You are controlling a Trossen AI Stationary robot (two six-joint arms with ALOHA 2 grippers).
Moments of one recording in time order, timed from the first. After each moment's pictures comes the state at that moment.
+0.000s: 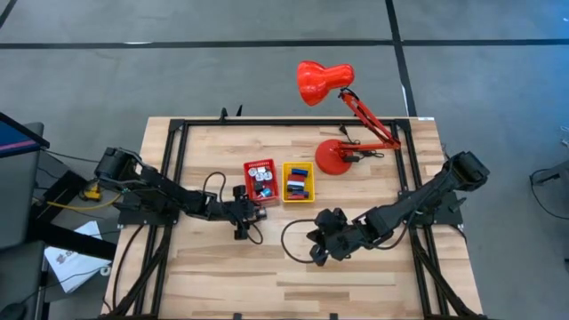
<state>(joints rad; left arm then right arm) -0.23 1.56 0.43 0.37 -0.38 -0.06 0.51 1.59 1.07 -0.35 0.48 1.01</state>
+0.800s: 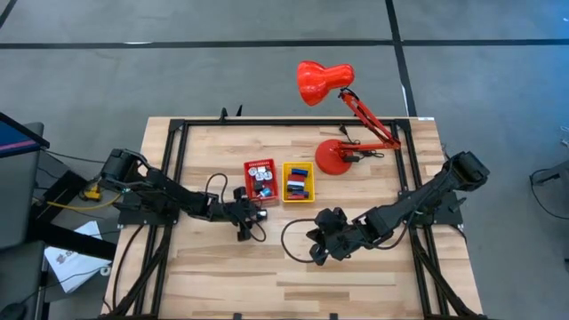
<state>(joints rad) -0.23 1.61 0.43 0.44 -0.35 -0.19 0.51 1.59 1.07 -0.34 0.50 1.01</state>
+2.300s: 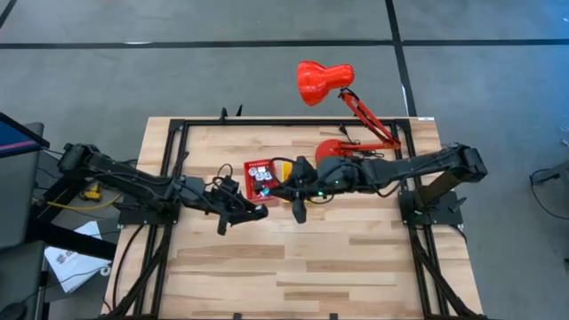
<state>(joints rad) -0.24 1.04 0.51 0.39 -0.09 -0.63 0.14 1.57 1.35 -0.07 0.10 0.36</state>
